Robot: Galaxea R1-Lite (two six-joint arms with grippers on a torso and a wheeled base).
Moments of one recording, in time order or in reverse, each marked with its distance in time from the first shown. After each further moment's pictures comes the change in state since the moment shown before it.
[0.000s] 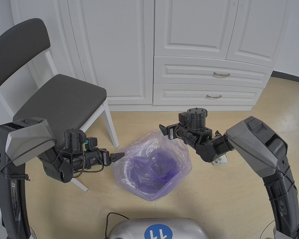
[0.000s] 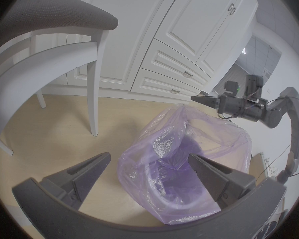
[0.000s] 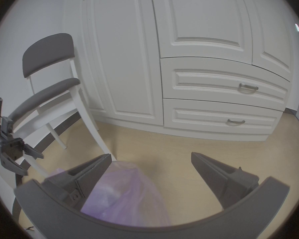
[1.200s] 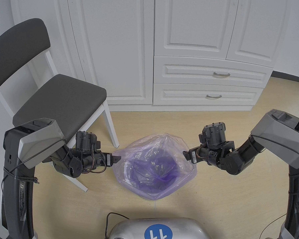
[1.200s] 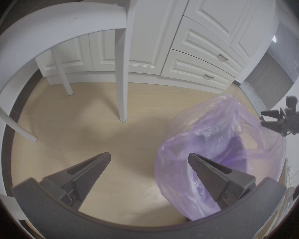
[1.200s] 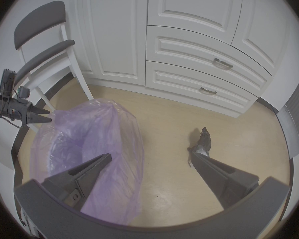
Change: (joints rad) left arm -0.026 0.094 -0.177 0.247 0.289 -0.001; right arm -0.021 -0.289 0.565 0.071 -0.139 -0.016
